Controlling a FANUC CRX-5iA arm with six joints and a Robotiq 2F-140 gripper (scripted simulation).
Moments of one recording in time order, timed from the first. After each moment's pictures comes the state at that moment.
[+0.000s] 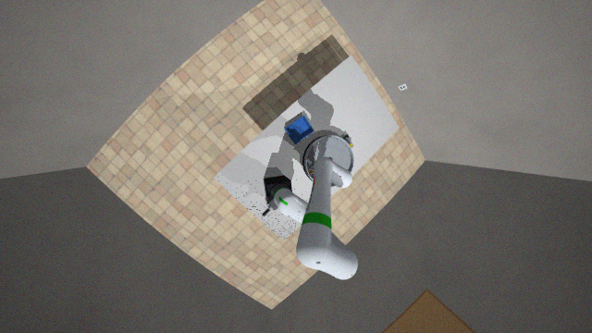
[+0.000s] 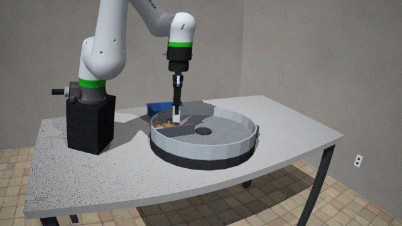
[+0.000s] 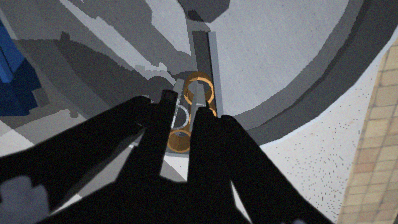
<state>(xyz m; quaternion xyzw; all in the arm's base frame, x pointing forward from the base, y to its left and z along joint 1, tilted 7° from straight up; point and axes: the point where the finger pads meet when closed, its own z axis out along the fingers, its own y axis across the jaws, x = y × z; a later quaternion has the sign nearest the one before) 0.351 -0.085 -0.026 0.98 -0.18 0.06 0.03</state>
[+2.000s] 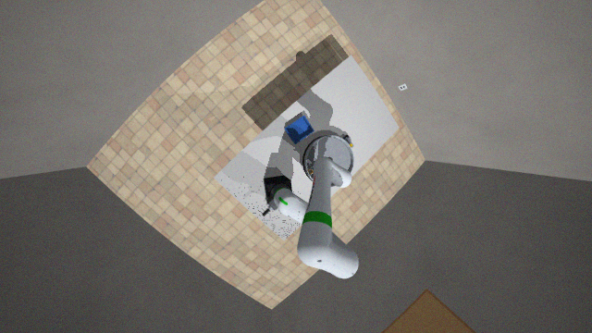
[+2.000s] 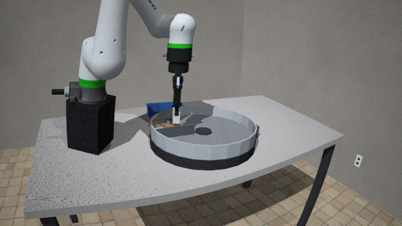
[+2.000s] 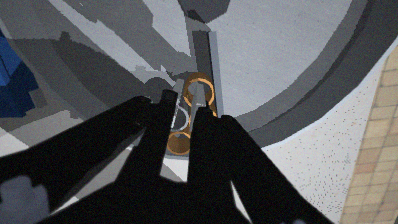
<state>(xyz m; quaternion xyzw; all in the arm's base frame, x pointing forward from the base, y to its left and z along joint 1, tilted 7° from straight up) 0.352 -0.085 -0.032 0.98 -0.18 0.06 0.03</state>
